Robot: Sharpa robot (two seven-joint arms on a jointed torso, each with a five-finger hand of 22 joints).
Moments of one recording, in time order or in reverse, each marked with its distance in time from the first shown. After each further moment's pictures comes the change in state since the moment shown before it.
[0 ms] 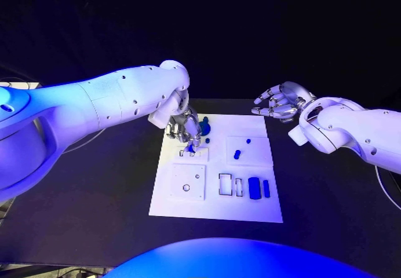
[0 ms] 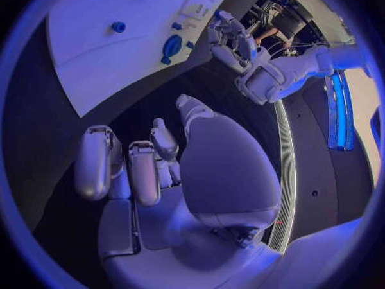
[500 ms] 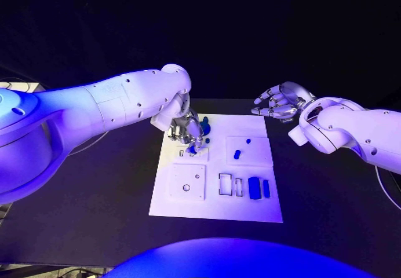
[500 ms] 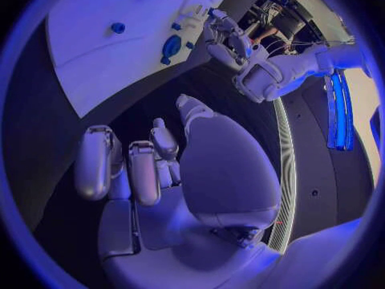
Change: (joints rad) left arm -0.015 0.019 -0.006 -0.026 0.007 -0.024 -0.004; left_hand -0.042 0.042 -0.001 -0.001 0.003 -0.015 0.000 0.024 0.066 0.000 0.000 0.004 0.004 0.000 0.000 0.000 0.000 0.000 0.000 0.000 0.000 0.000; right arm 0.000 -0.002 0.000 0.004 0.000 0.000 0.000; right_hand 0.000 0.000 0.000 0.000 0.000 0.000 0.000 0.000 0.000 0.000 0.000 0.000 0.000 0.000 0.000 0.000 0.000 0.000 0.000 0.000 0.000 0.000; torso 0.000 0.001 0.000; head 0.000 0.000
